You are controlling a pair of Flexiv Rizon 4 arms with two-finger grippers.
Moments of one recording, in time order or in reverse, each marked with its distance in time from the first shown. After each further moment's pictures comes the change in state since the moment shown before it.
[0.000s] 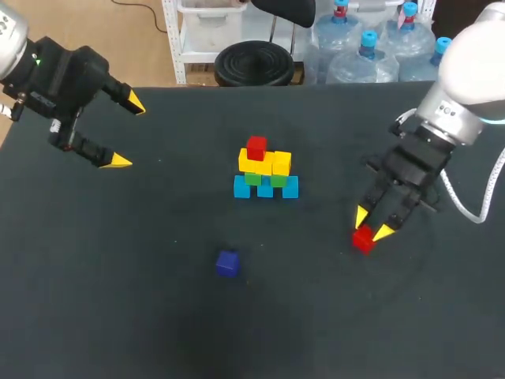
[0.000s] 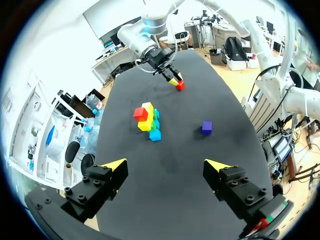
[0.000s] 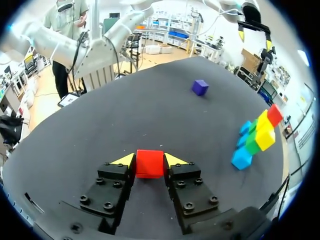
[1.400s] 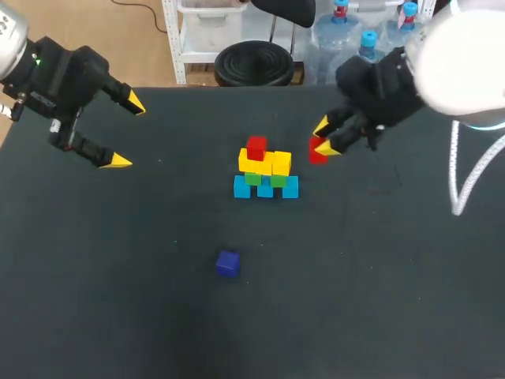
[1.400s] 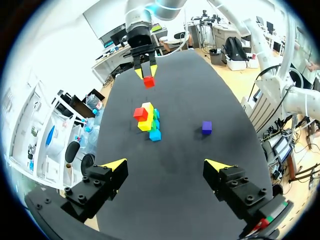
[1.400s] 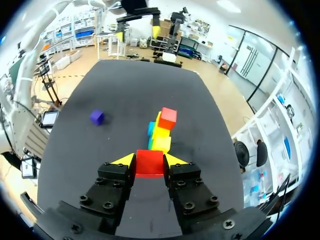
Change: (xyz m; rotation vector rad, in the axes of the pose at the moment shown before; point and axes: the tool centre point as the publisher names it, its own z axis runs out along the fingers) left arm 0.000 0.000 0.000 0.000 0.000 0.000; right arm -0.060 -0.133 -0.078 0.536 0.117 0.556
